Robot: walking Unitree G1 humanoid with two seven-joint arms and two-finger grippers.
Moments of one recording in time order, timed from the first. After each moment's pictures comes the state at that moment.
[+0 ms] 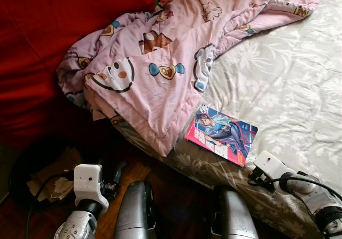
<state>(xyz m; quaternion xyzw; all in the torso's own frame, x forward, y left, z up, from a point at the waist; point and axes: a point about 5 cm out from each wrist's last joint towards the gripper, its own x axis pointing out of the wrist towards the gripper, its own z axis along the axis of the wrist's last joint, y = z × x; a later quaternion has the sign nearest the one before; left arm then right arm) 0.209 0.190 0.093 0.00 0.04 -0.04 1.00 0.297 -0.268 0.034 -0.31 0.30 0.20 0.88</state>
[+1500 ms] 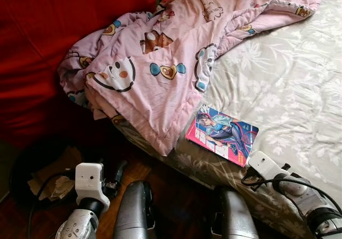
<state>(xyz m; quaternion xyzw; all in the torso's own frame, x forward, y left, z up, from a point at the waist) 0.213 0.188 0.090 0.00 0.04 -0.04 1.00 0.292 -0.261 0.023 -0.29 0.29 0.17 0.89</state>
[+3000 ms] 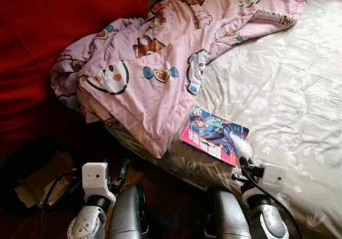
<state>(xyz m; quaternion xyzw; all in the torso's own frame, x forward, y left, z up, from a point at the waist) 0.226 0.186 0.067 -0.02 0.04 -0.01 1.00 0.240 -0.169 0.040 0.14 0.07 -0.04 0.99</state>
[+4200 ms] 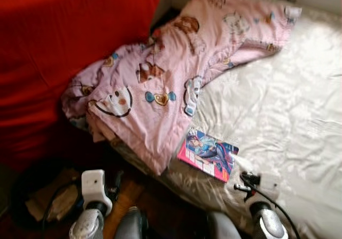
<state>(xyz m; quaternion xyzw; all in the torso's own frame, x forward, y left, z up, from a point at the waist) 0.240 0.205 0.007 -0.04 0.15 0.03 0.99 0.239 -0.185 -0.021 0.09 0.20 -0.06 0.97</state>
